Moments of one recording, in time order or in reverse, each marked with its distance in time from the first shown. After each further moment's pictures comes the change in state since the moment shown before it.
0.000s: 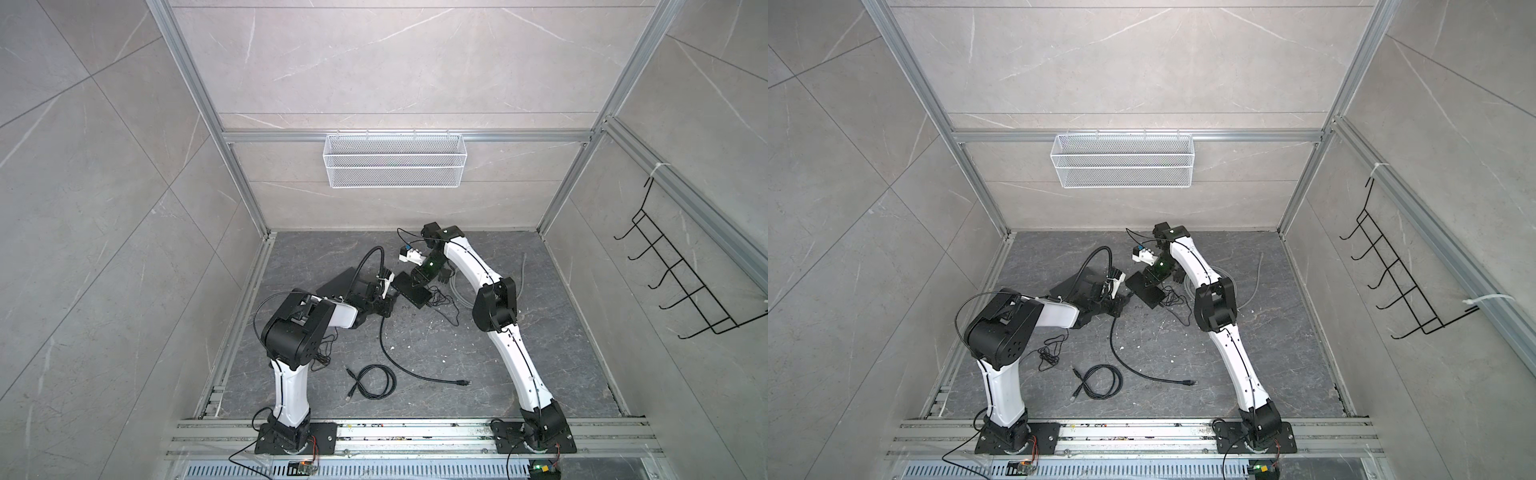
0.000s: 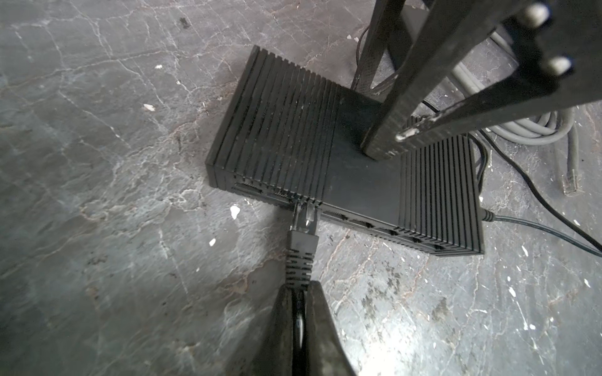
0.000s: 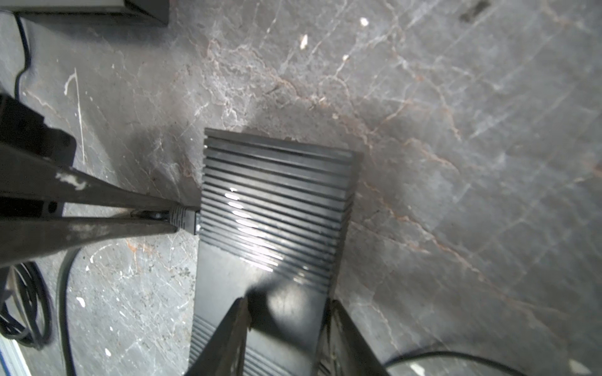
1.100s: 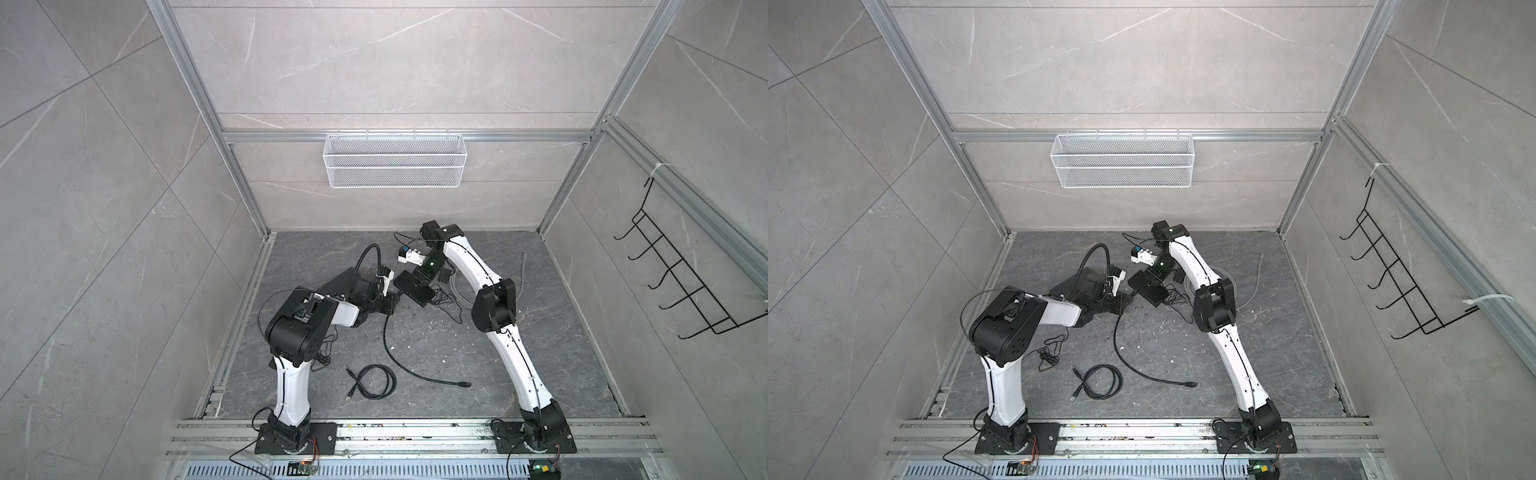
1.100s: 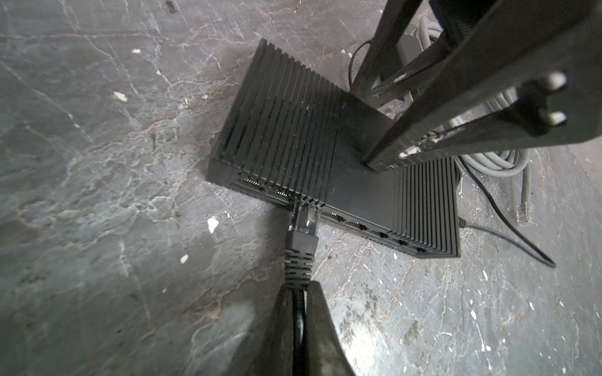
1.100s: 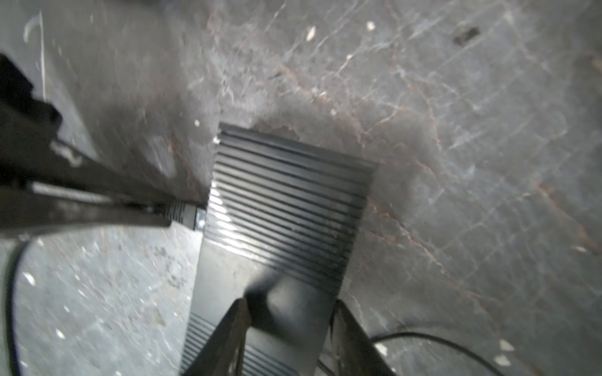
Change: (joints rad) left arm 0.001 0.032 0.018 0.044 0.055 -0.154; right arm 0.011 0.008 0.060 -0.027 0.073 -0.080
